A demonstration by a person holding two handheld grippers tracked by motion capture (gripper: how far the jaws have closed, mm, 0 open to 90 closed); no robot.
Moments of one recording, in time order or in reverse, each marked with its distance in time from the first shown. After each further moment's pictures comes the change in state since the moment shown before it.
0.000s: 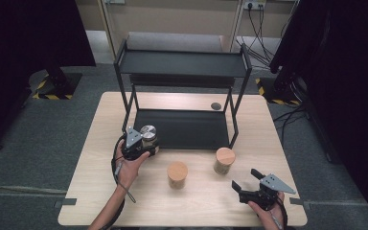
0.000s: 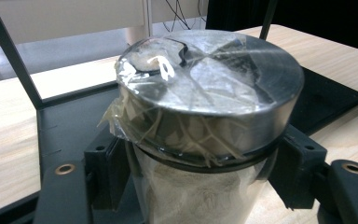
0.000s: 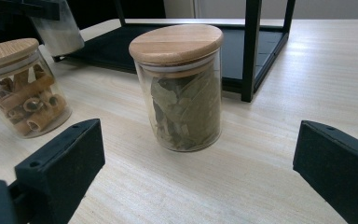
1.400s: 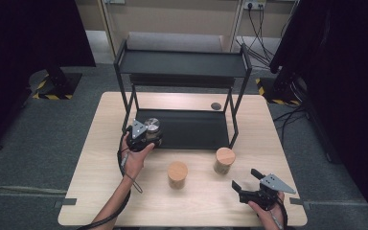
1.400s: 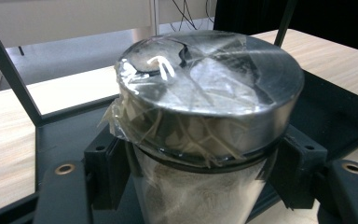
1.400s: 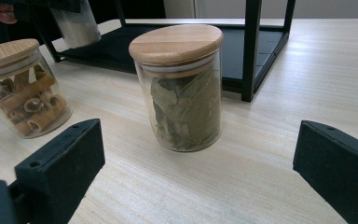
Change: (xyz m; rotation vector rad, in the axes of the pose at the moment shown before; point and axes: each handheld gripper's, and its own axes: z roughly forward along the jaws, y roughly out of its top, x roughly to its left) left arm -0.002 0.015 0.027 0.003 0.030 -0.004; right arm -0.001 0.000 0.000 0.000 0.002 0.003
